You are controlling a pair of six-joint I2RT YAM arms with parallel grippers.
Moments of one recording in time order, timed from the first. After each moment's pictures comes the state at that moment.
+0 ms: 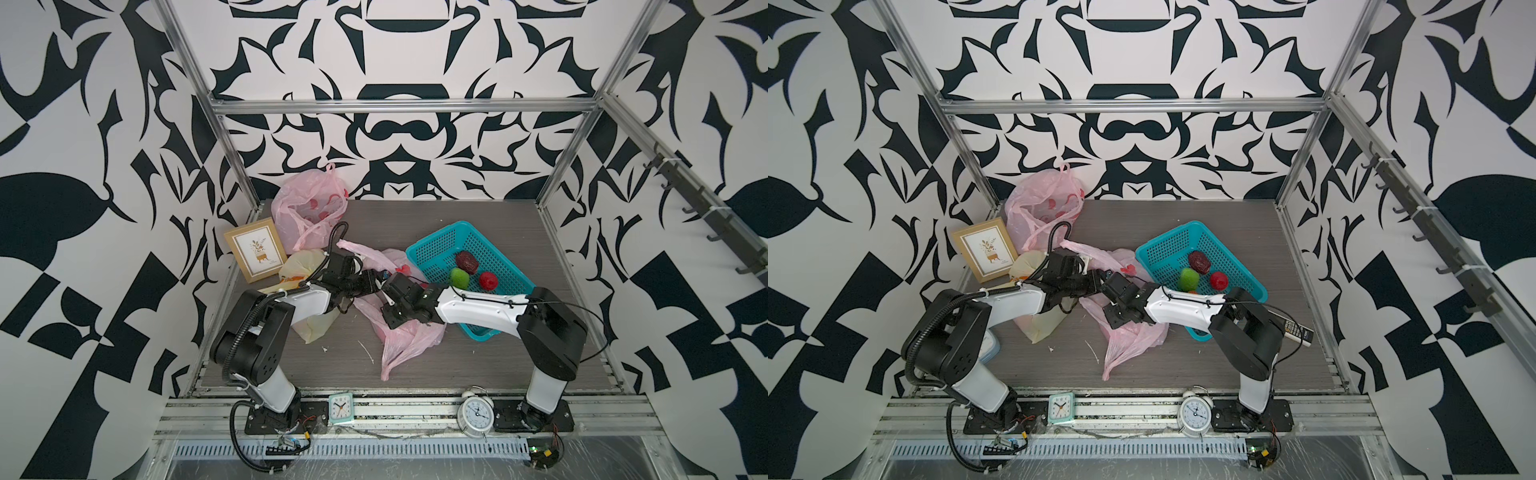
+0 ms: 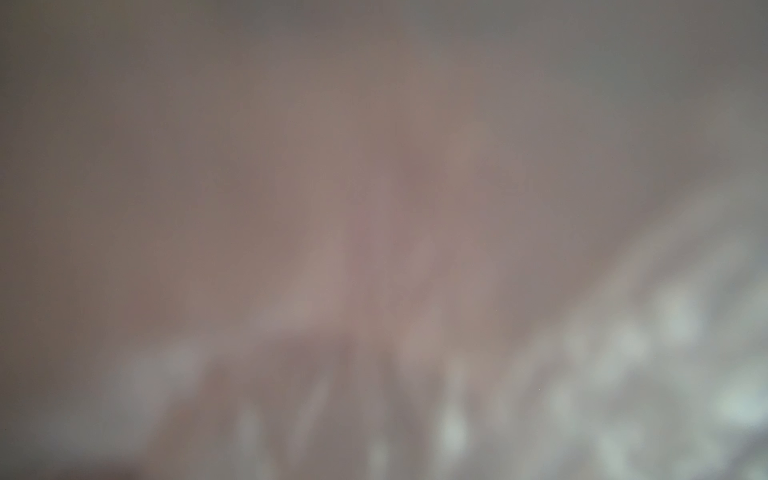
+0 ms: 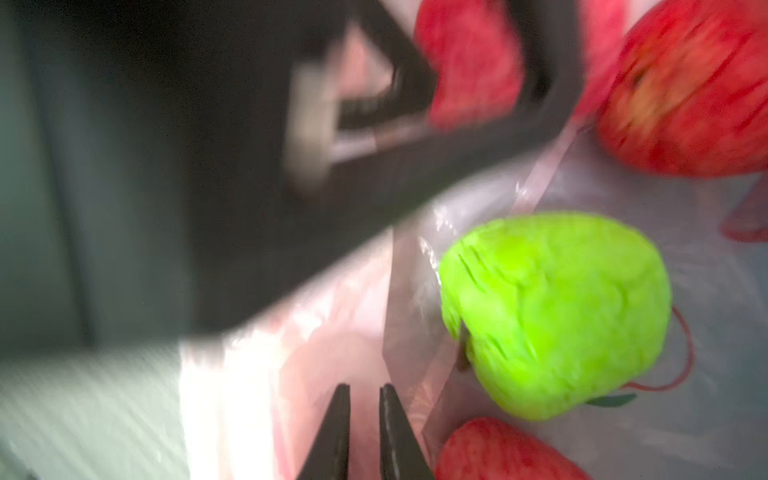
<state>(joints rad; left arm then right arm) -0.44 1.65 0.77 0.17 0.45 -0.64 0.97 1.79 1.13 -0.39 0.02 0.38</state>
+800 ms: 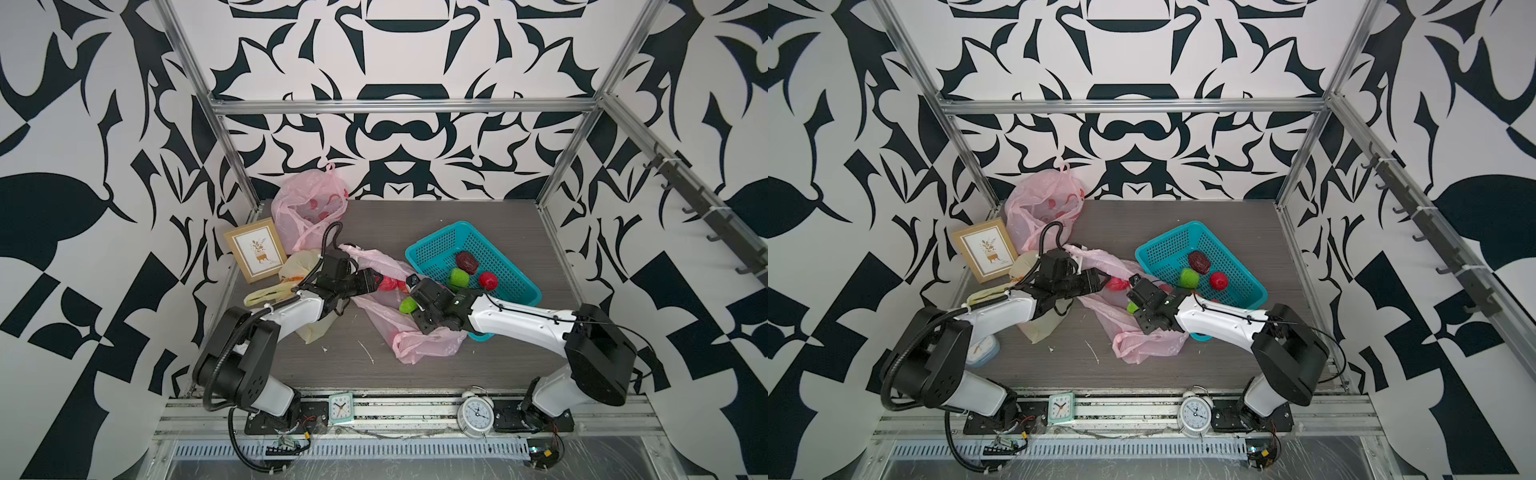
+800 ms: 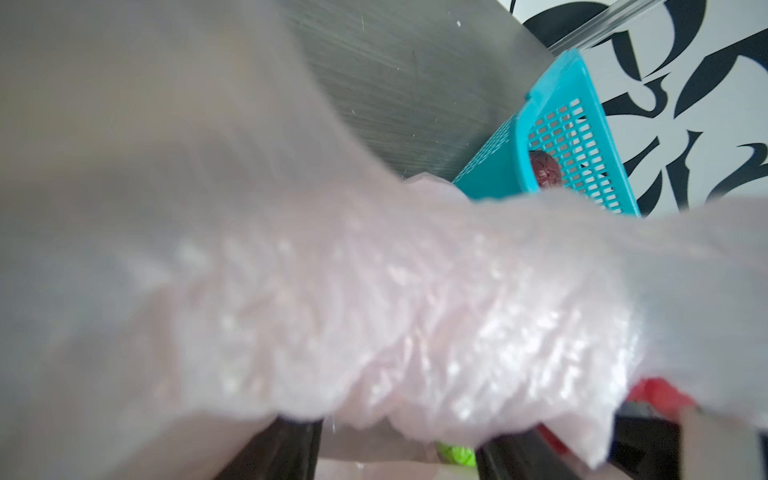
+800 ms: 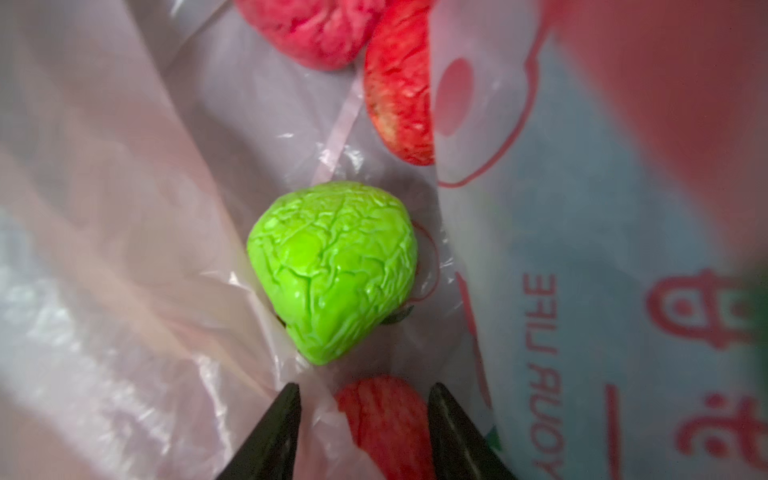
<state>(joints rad) -0.43 1.46 0.71 0.13 0.35 -0.61 0.86 1.57 0.95 -0.49 0.19 0.28</state>
